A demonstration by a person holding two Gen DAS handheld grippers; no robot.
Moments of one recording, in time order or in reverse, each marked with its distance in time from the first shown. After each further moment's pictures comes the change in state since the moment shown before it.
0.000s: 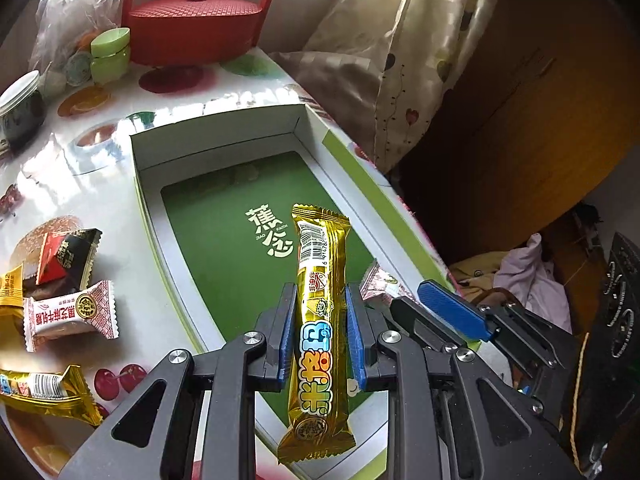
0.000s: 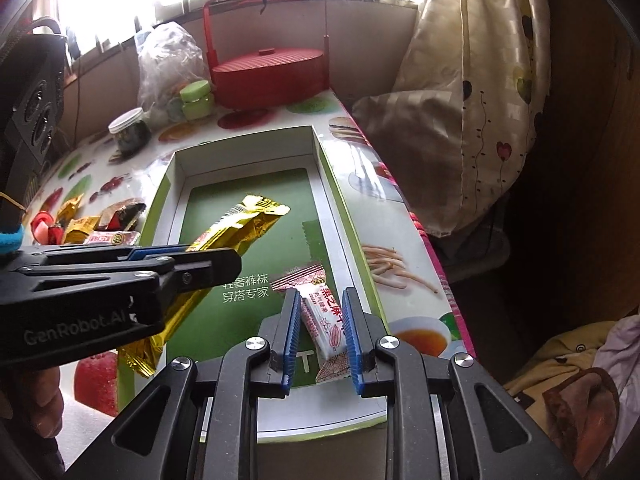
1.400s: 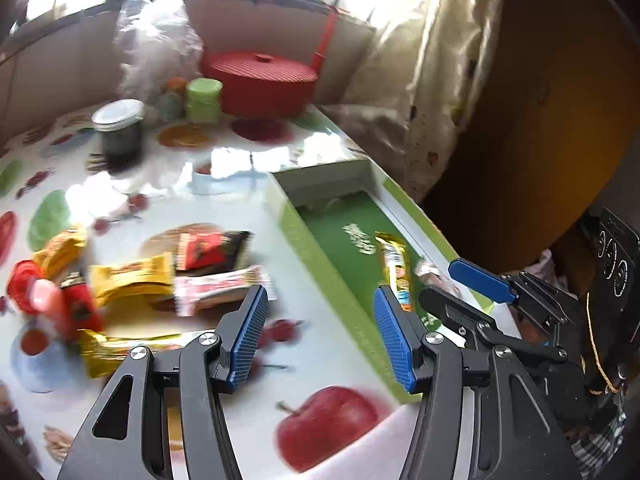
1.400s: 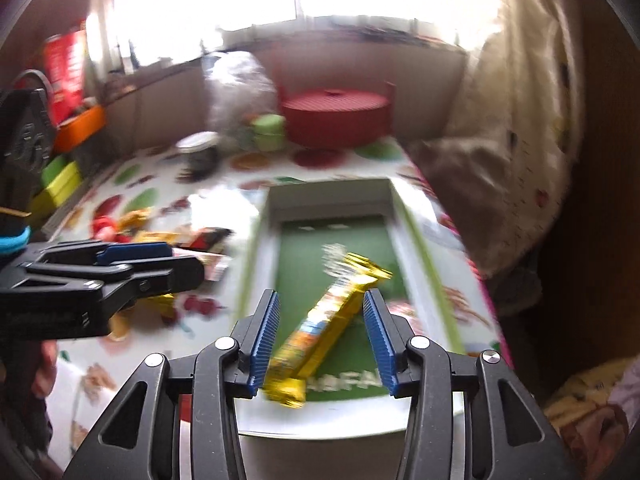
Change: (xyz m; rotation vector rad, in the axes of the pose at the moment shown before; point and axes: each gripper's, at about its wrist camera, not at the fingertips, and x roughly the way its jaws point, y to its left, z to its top) left arm -0.109 0.061 -0.034 0.008 -0.179 0.082; right arm -0.042 0.061 0.005 -0.119 -0.137 0.171
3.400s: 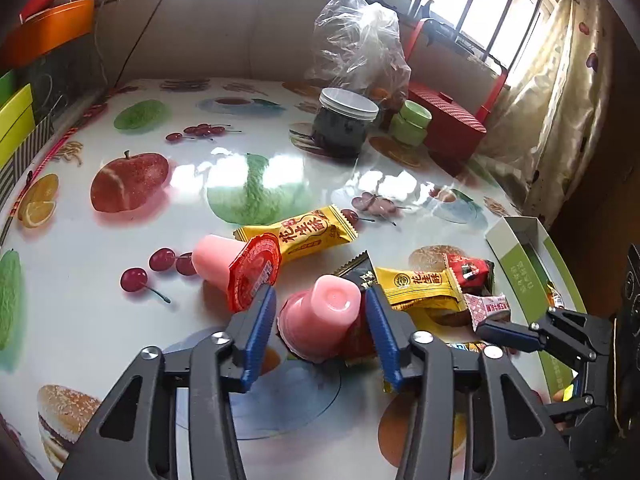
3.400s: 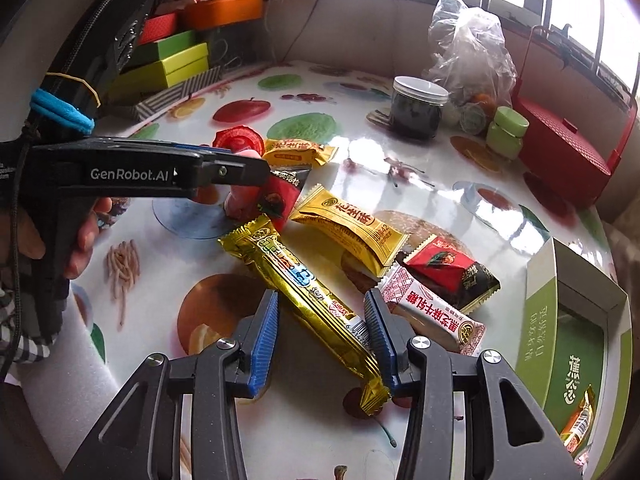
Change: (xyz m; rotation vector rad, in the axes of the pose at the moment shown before) left arm -0.025 0.185 -0.027 -0.228 -0.098 0.241; right arm 0.110 0.156 0.013 -0.422 0.174 0.303
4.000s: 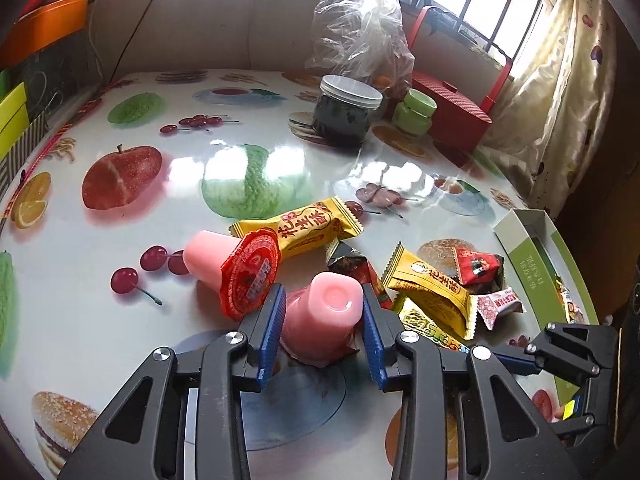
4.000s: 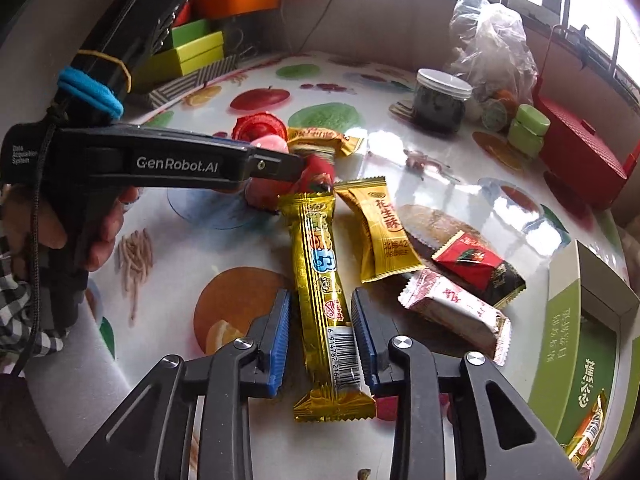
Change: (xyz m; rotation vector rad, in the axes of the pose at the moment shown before) left arm 0.012 0.000 0.001 0.005 0.029 0.007; right arm 0.011 0.014 0.001 -0.026 0.038 0.044
